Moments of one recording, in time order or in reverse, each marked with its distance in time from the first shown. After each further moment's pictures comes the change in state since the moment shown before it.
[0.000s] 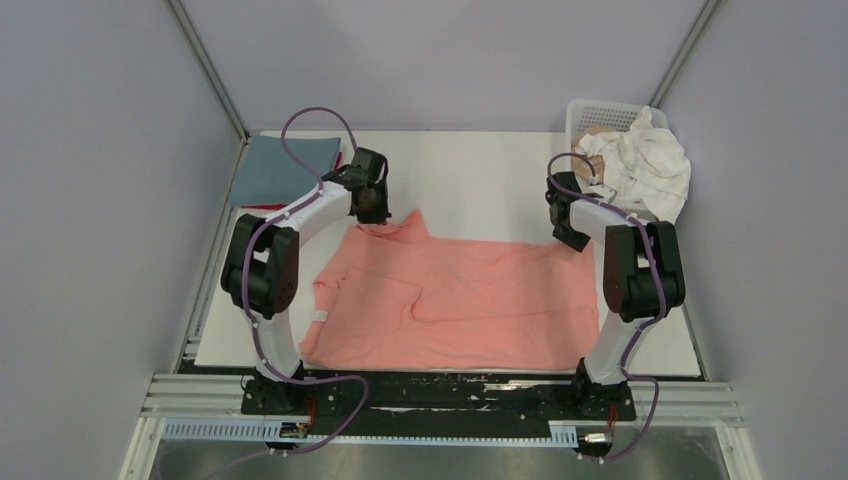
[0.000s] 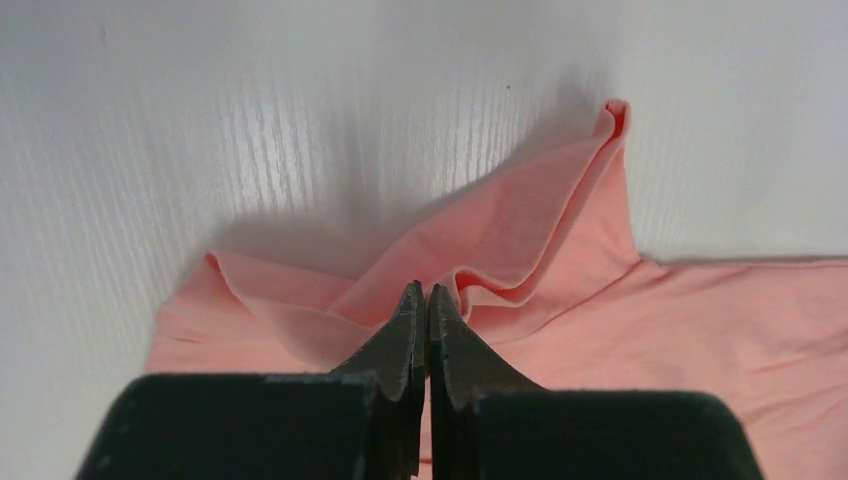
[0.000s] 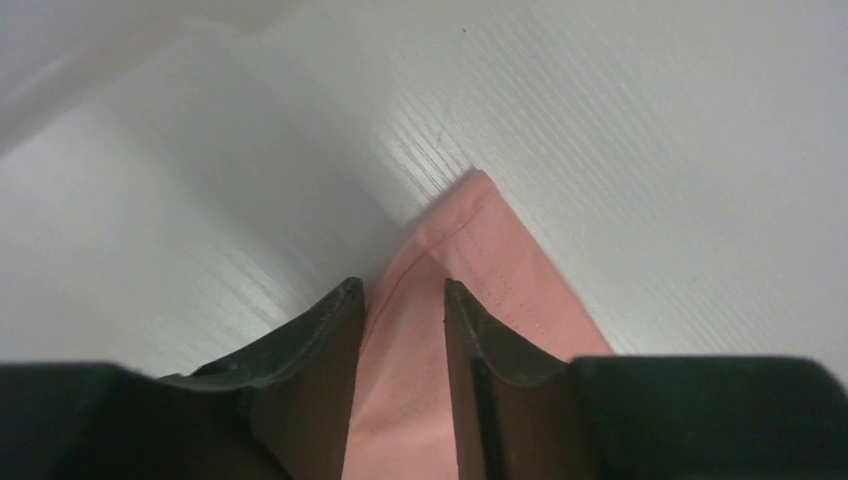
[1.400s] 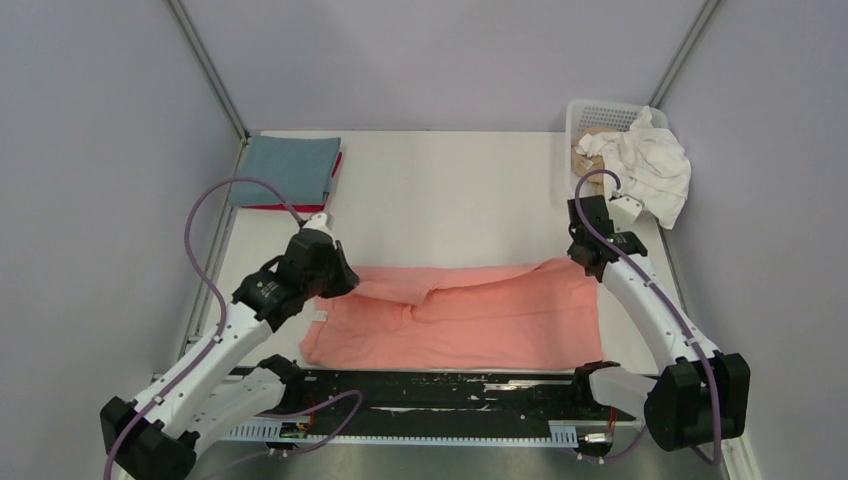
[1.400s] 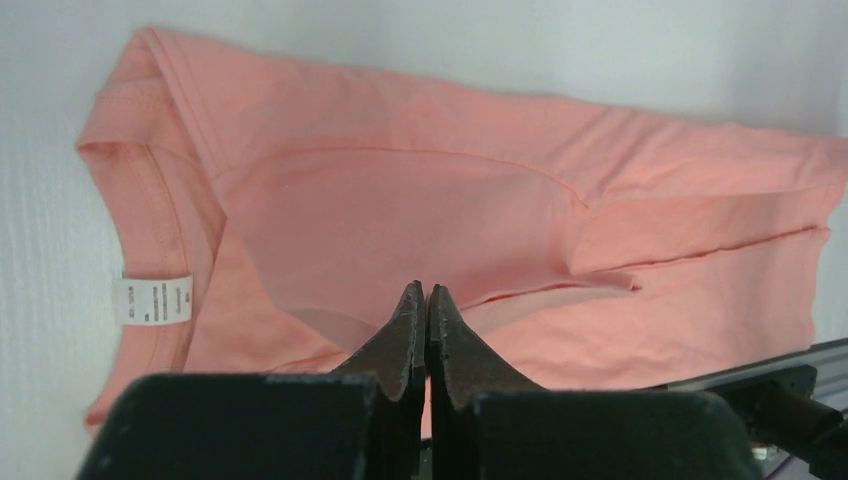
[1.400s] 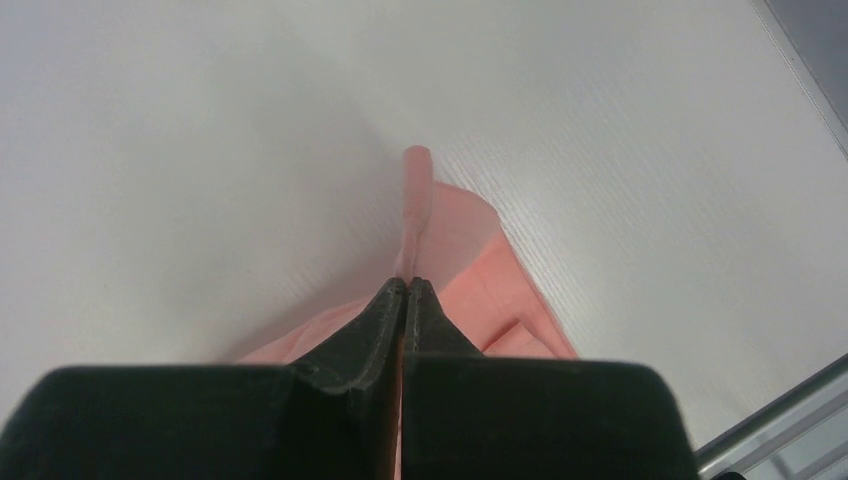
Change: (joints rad) left arm -0.154 -1.028 -0.648 -0.146 -0.068 -0.252; right arm 0.090 -0.678 -0.237 -0.200 -0.029 -0.051
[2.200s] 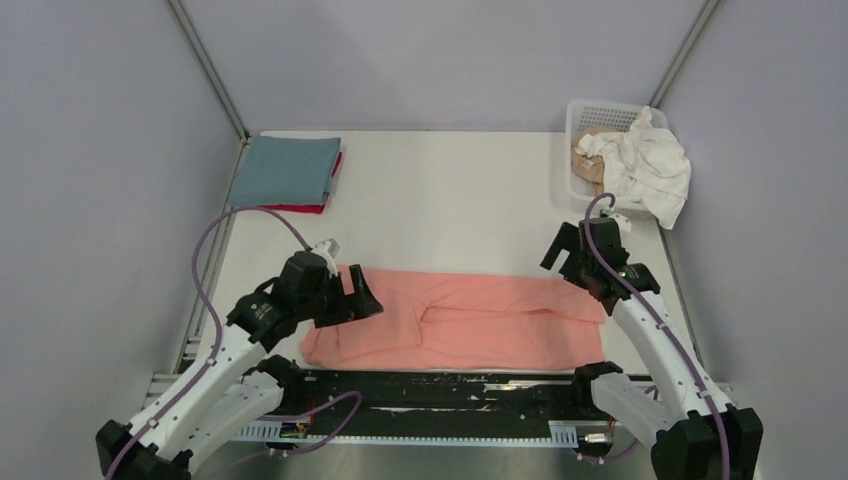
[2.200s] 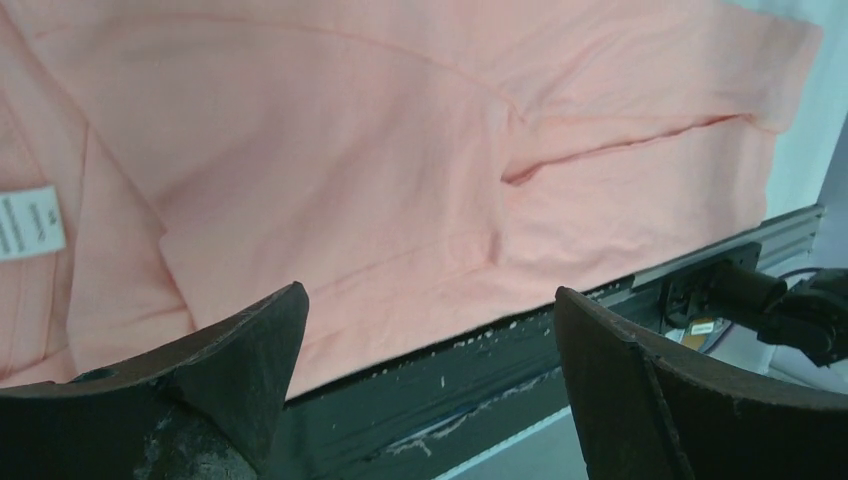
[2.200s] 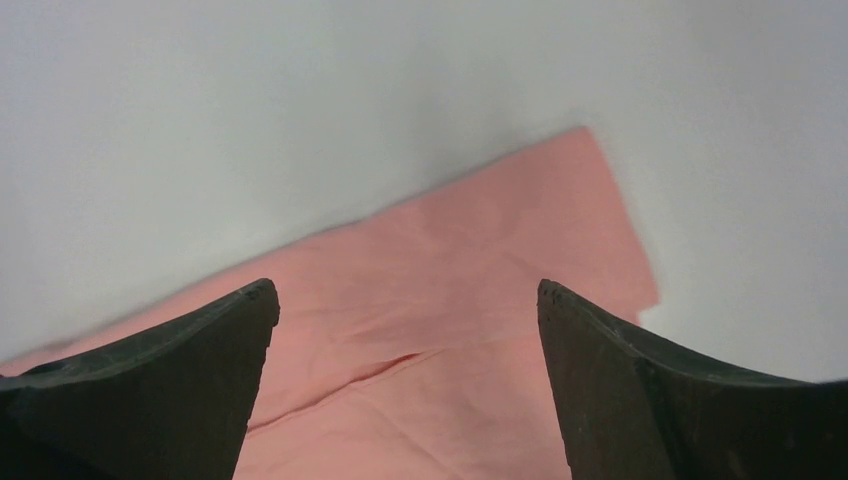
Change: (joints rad) left arm -0.005 -0.171 -0.155 -0.089 0.256 -0.056; right arm 0.002 -0.225 -0.150 0.017 -0.285 -0.080
